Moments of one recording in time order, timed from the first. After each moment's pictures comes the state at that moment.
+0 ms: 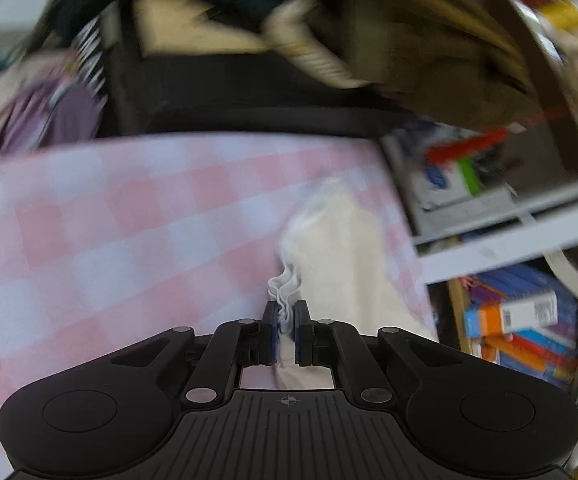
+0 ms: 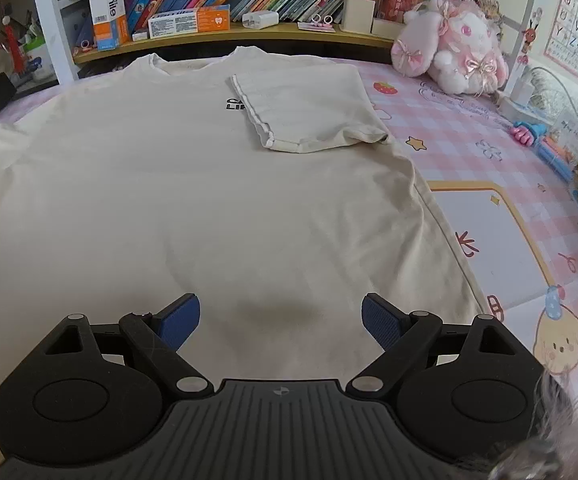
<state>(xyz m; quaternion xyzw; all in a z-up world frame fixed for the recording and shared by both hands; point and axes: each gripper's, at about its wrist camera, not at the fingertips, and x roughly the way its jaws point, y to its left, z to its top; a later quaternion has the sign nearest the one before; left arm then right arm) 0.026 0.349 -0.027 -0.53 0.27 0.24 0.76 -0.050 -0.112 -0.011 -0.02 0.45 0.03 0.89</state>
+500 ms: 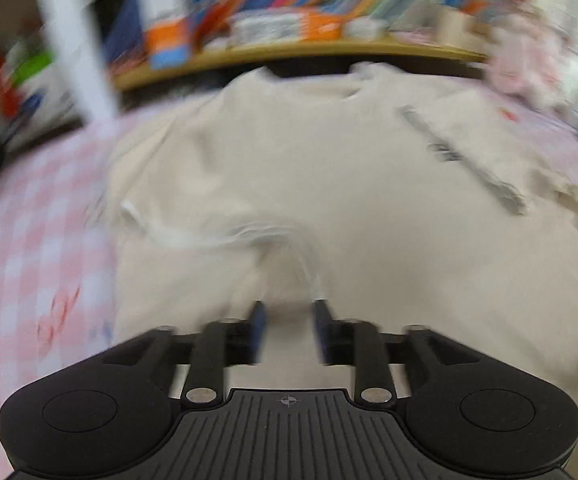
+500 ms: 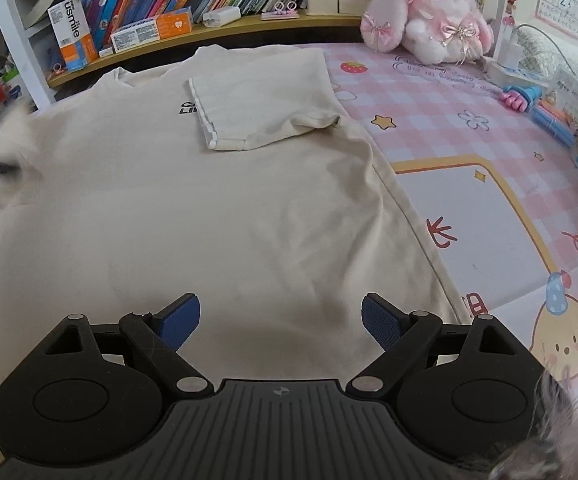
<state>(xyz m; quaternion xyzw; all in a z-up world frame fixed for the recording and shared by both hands) 0.092 0.142 0.005 0.01 0.48 -0.07 0.87 -0.036 -0.166 -0.022 0.03 0.46 0.04 0.88</state>
